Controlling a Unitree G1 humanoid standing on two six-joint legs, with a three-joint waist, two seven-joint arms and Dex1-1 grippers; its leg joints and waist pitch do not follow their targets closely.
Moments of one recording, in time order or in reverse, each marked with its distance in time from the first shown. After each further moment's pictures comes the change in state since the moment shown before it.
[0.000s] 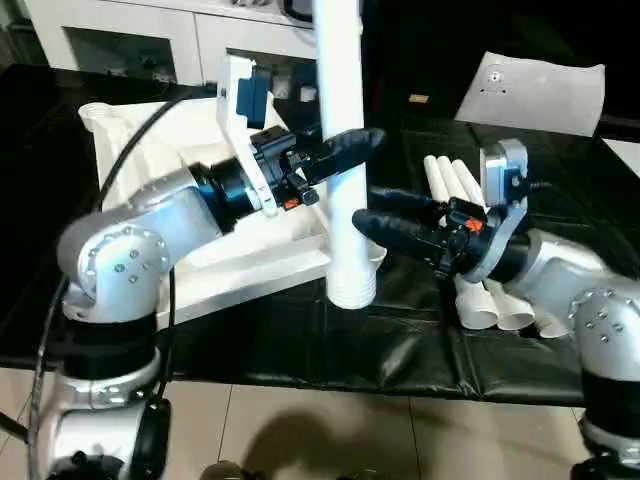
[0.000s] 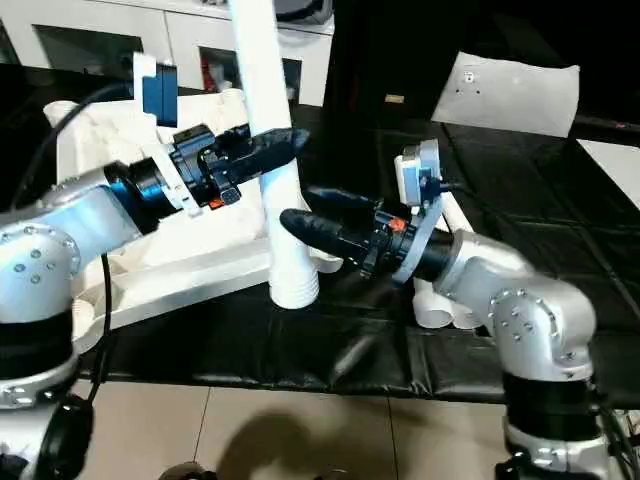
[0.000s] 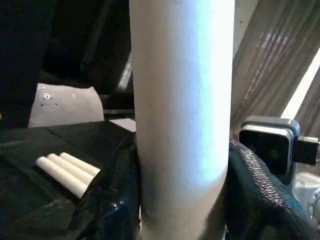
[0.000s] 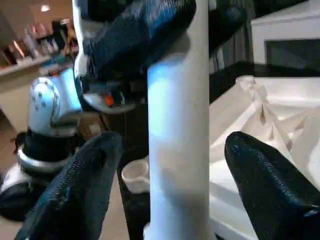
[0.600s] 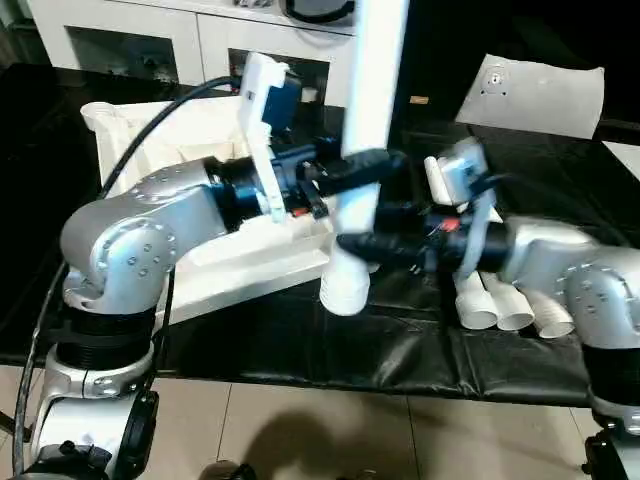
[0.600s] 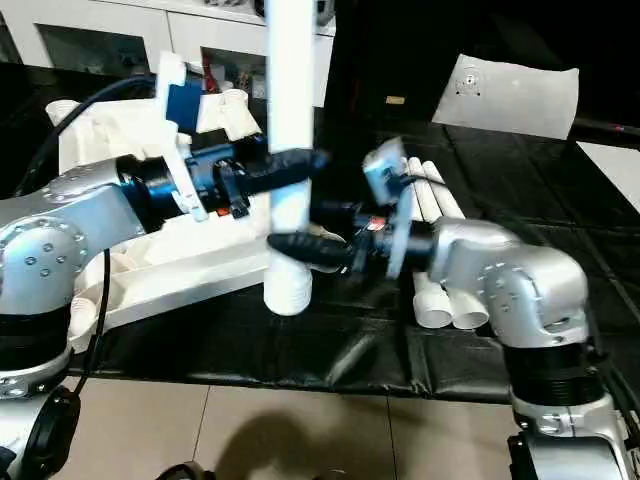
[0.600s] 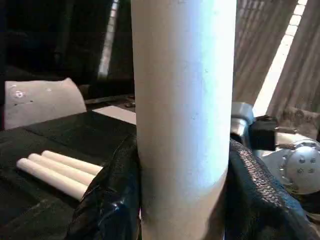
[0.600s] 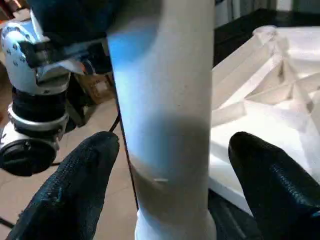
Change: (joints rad) left arm -0.027 0.048 -0.117 0.000 0.049 -0.029 -0.117; right arm -0.101 -0.054 0.150 0.087 -0.050 0.068 0.033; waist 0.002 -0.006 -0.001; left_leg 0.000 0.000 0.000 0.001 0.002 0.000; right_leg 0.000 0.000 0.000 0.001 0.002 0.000
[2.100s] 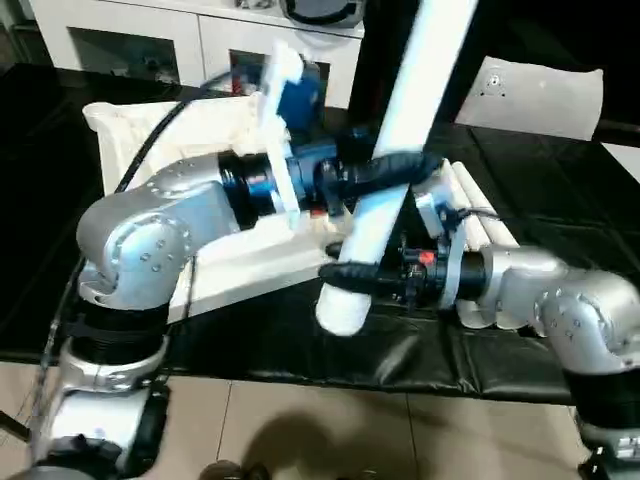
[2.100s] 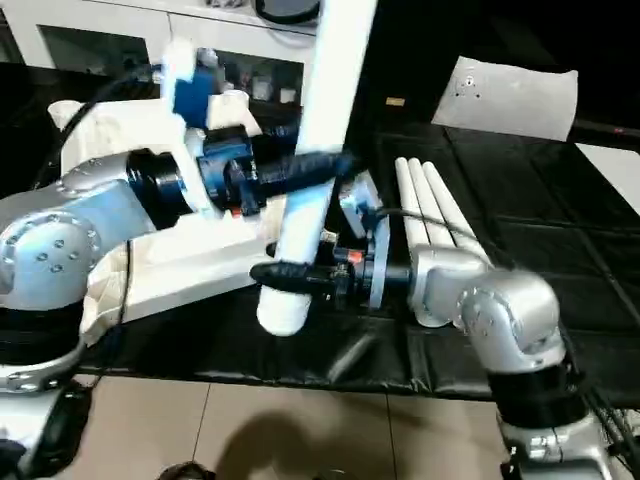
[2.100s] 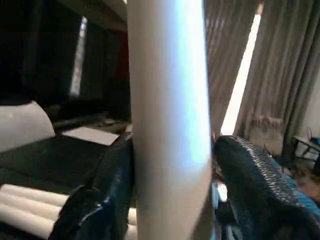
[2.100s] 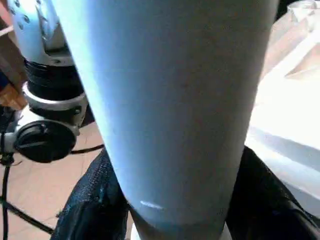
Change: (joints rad) left arm -0.035 -0.061 0.022 0.000 -0.043 -0.025 -0.032; right arm 0.089 0.037 0.060 -0.047 -0.005 -0.028 -0.002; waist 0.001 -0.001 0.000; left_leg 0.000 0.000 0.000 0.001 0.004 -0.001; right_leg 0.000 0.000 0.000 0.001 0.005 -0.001
